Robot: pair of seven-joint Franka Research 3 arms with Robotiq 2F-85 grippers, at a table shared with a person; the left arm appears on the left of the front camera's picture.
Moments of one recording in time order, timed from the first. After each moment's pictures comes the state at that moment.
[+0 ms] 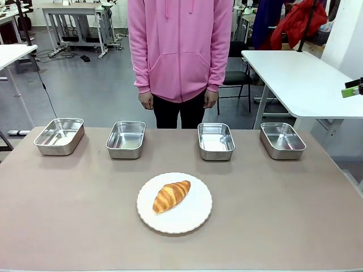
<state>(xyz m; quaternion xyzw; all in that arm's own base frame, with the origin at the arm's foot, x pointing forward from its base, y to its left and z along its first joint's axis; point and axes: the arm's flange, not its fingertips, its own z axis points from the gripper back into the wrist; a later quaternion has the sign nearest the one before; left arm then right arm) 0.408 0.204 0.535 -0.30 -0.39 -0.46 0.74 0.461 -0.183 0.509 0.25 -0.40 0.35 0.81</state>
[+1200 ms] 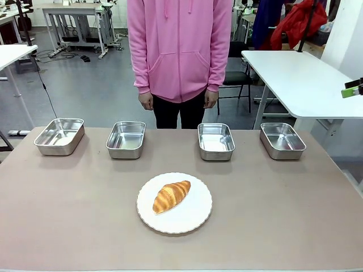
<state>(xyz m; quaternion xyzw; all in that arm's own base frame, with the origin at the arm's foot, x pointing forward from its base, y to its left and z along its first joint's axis) 0.408 0.204 0.535 -0.30 -0.39 -0.46 0.74 0.461 -0.183 0.509 0.25 -0.40 0.35 0.81</state>
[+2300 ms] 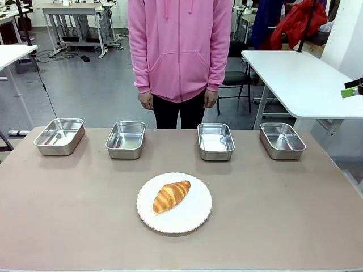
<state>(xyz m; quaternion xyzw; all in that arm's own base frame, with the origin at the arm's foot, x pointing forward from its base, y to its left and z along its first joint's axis) 0.408 0.204 0.535 -0.30 -0.39 -0.46 0.74 0.461 -0.183 0.509 0.25 -0.40 0.35 0.81</state>
